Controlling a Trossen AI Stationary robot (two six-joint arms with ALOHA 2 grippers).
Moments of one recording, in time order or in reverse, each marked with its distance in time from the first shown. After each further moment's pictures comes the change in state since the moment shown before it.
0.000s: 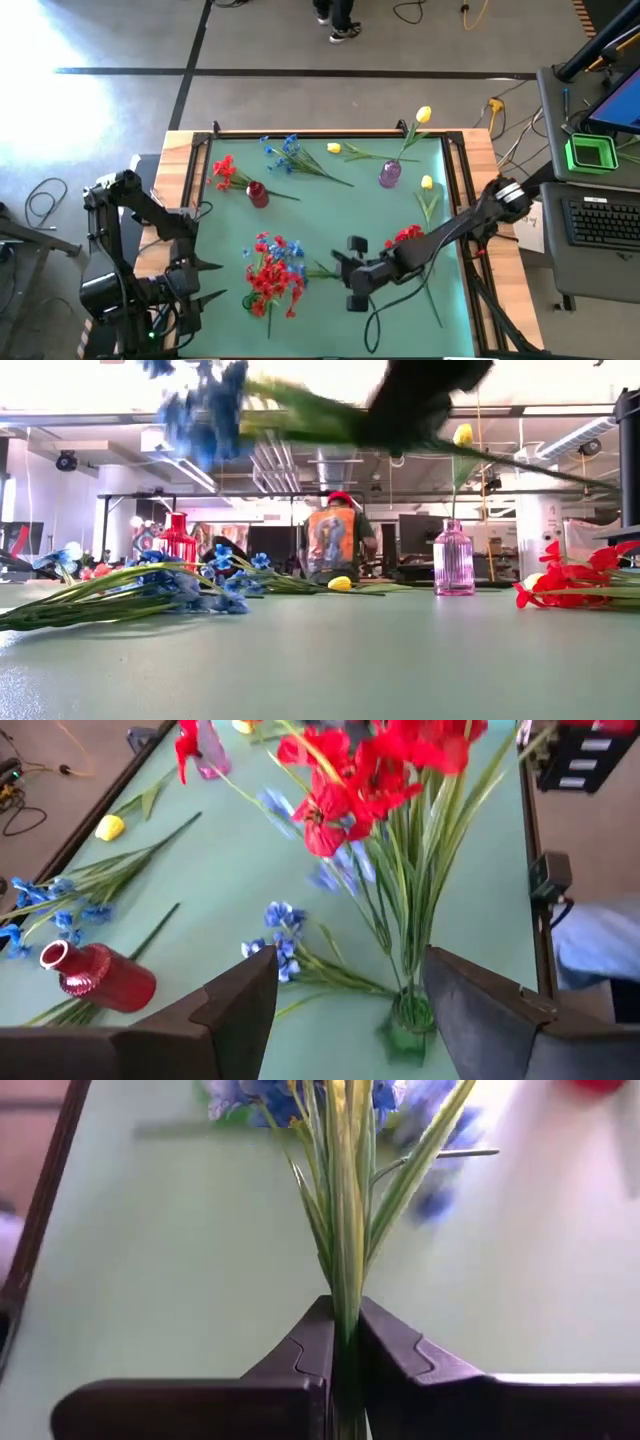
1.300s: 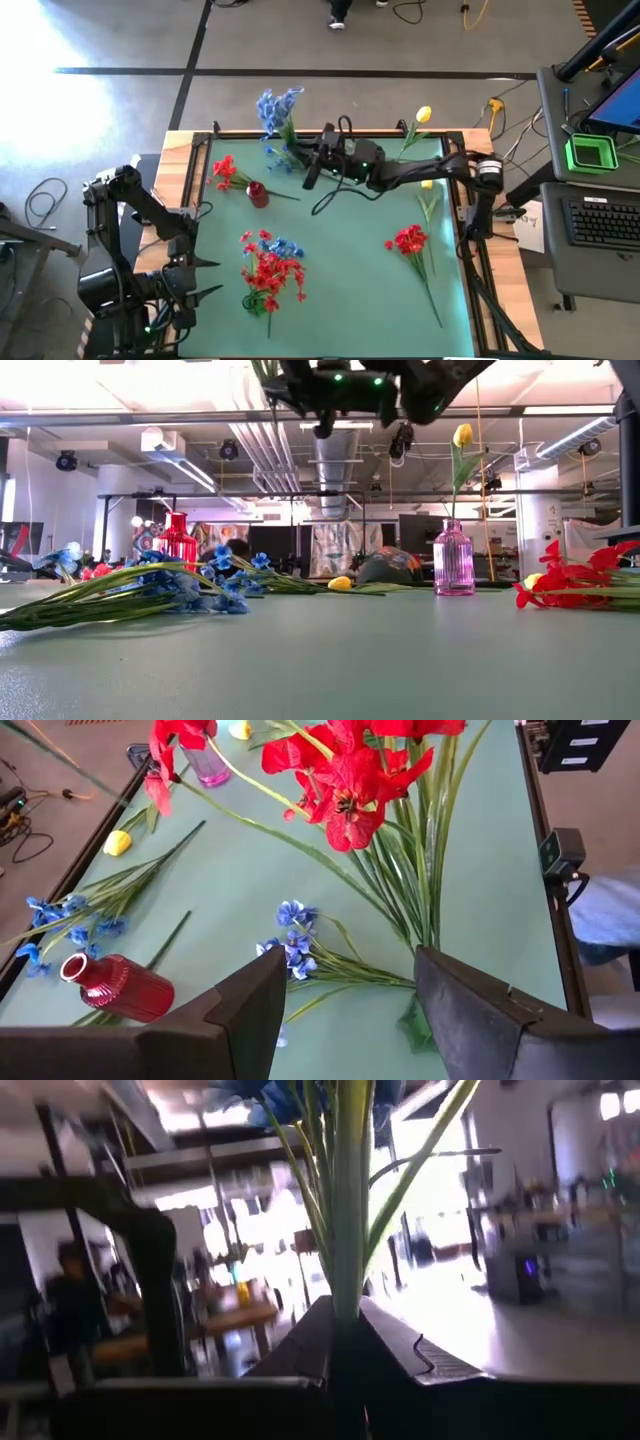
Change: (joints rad) left arm -0.028 -0.051 -0.068 0.000 -0.012 0.045; right arm -0.644 0.135 0.013 1.276 -0.262 -0.213
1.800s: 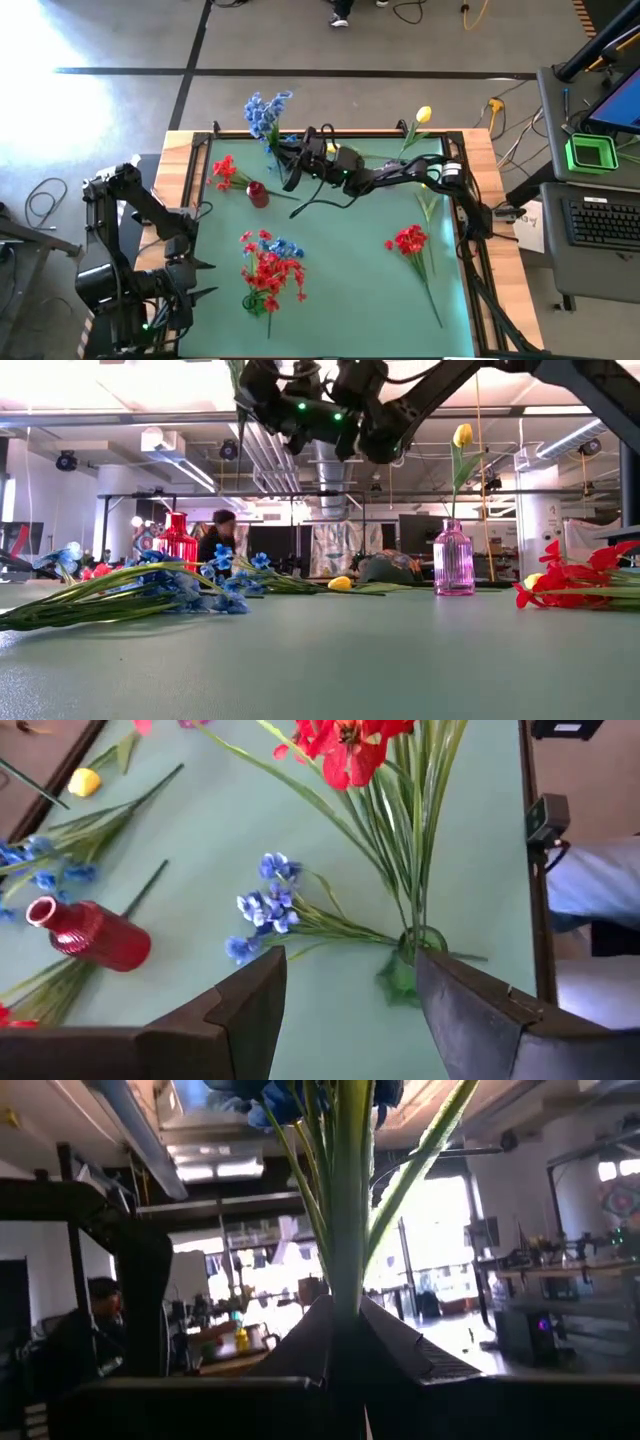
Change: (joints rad) left arm -0.001 -0.021 0.000 0.000 0.128 -0.053; right arm -0.001 0.277 0.195 0.238 0.000 -0.048
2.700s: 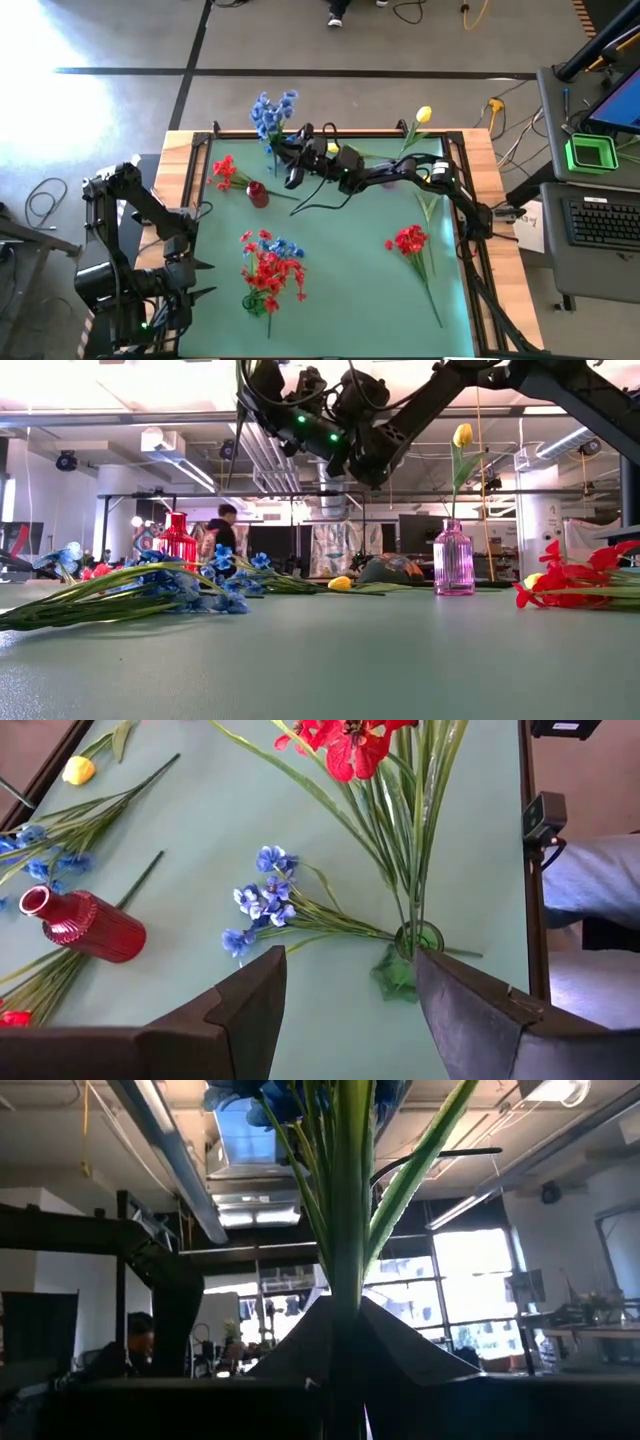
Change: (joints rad) left arm -0.002 -0.006 0.000 0.000 0.015 -0.015; right arm -0.043 0.092 0.054 0.186 -0.129 0.012
